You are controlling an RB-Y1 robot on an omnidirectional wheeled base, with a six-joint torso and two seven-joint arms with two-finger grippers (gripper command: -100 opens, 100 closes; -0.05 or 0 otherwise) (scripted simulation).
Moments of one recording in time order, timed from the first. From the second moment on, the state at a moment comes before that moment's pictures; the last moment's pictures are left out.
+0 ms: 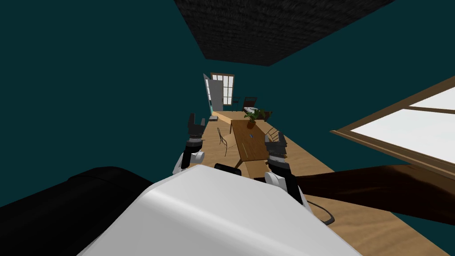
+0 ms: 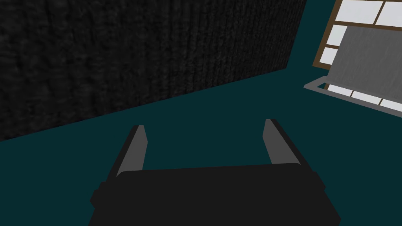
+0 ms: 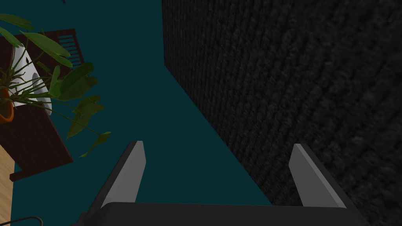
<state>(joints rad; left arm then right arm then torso) 0.48 0.00 -0.01 -2.34 -0.06 -0.50 0.12 0.50 -0.24 0.05 -2.23 -0.19 -0.36 -0.09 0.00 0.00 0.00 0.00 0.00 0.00</state>
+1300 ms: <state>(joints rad) 0.48 0.00 -0.01 -2.34 -0.06 -0.50 0.12 0.64 -0.31 0.13 -2.06 -0.13 -0.33 0.04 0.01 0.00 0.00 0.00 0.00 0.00</state>
